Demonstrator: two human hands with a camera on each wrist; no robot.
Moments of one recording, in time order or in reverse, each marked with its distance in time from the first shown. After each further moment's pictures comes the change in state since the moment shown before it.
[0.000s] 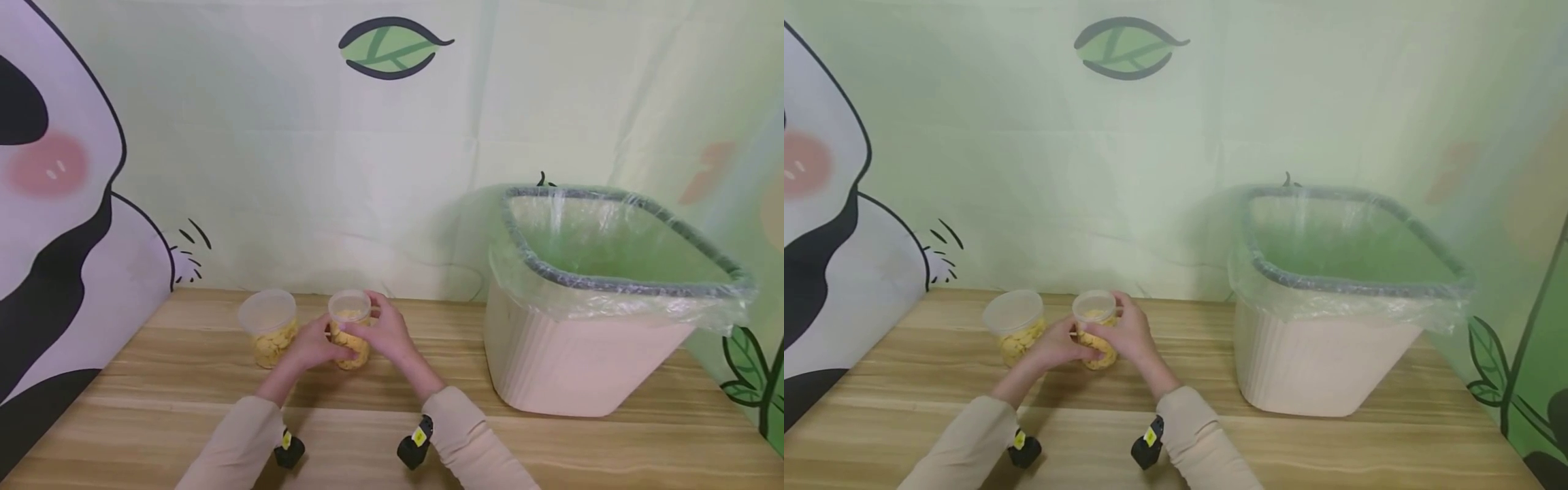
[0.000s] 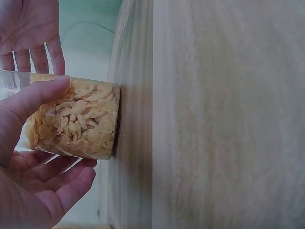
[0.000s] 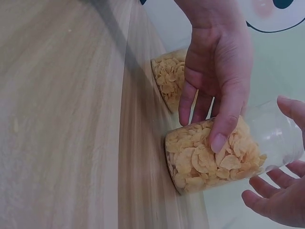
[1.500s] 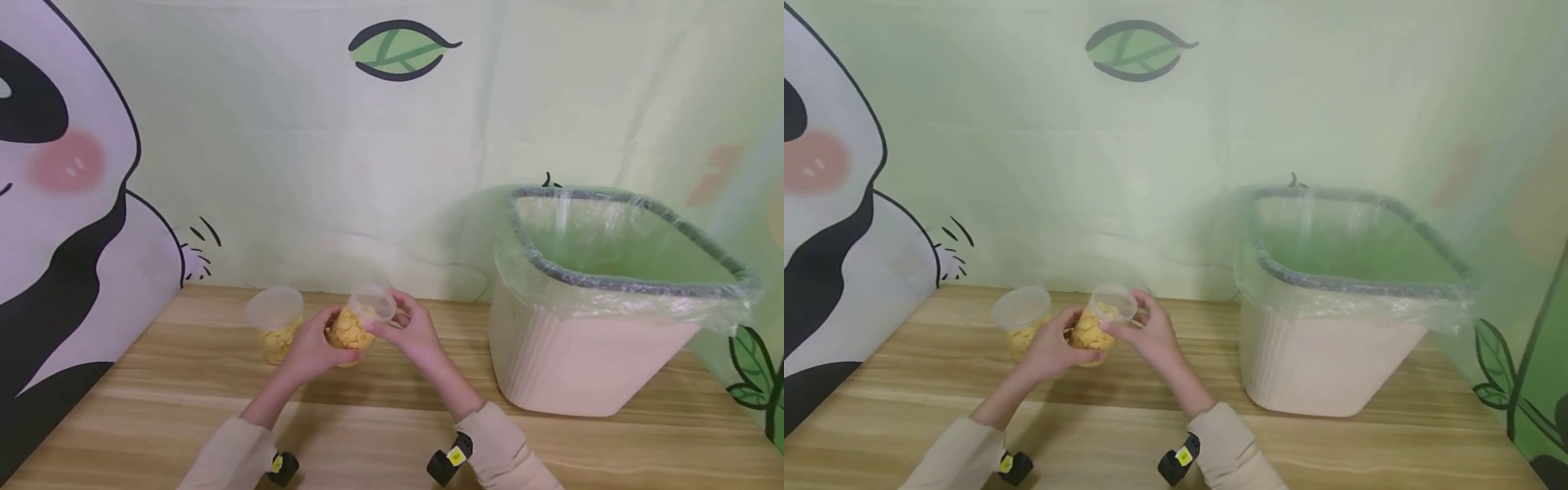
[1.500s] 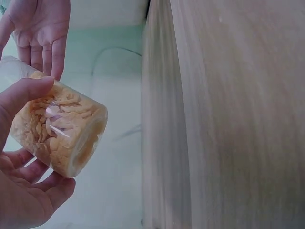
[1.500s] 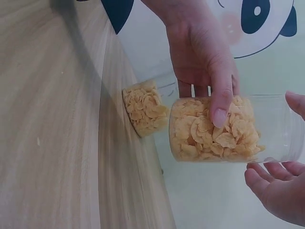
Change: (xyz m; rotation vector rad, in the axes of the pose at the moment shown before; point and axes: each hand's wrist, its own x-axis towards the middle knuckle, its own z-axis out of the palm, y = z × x) left_hand -0.041 0.021 -0.007 -0.025 0.166 0.190; right_hand -0.034 -0.018 -0.031 0.326 -0.072 -0.026
